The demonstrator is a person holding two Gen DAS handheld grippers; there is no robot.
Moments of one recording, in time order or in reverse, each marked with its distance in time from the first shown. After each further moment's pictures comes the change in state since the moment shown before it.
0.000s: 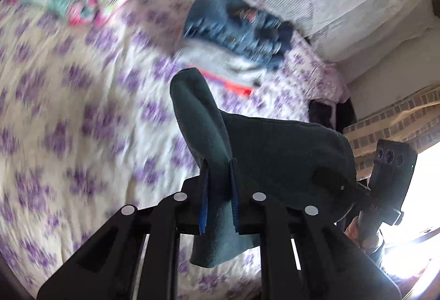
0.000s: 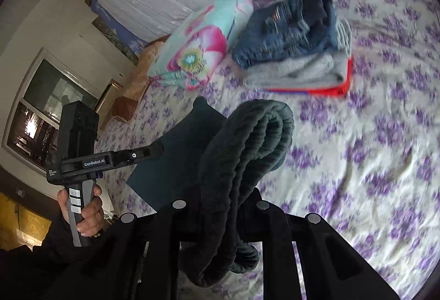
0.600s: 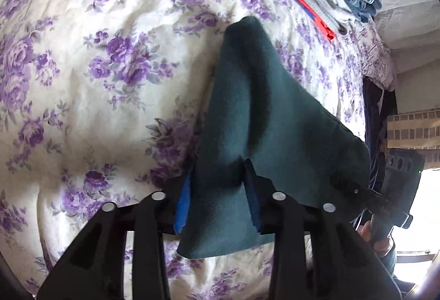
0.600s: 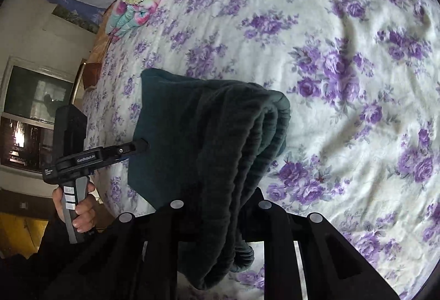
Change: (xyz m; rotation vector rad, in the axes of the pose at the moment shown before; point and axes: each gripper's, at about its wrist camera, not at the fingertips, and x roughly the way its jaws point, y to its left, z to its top) left arm 0.072 0.114 -0.113 -0.197 0.197 0.128; right arm 0.093 -0.056 -0.133 0.198 0.250 -0.033
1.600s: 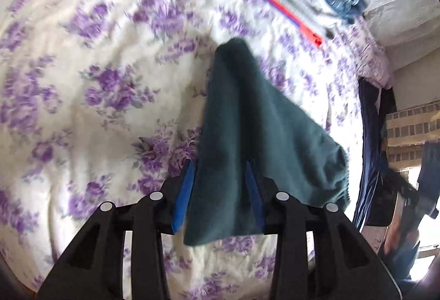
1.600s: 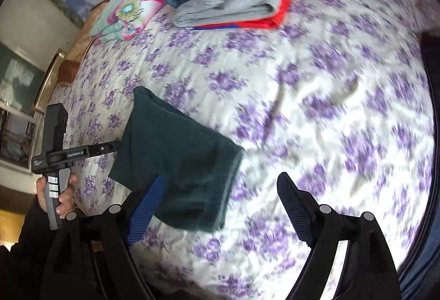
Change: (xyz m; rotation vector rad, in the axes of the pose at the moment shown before) left arm -0.005 -0.022 0.010 0.048 -0.023 0.022; right arm -0.102 -0.004 0.000 -0.059 -0.071 -0.267
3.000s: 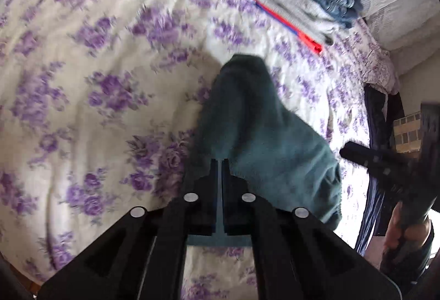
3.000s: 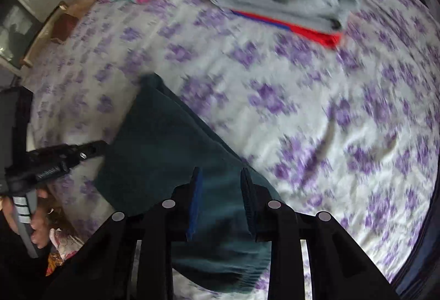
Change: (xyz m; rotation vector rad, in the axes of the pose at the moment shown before) left arm -0.026 -0.021 -0.020 0.012 -0.119 0.075; right arm 0.058 0.098 0.058 -0.297 0.070 -0.070
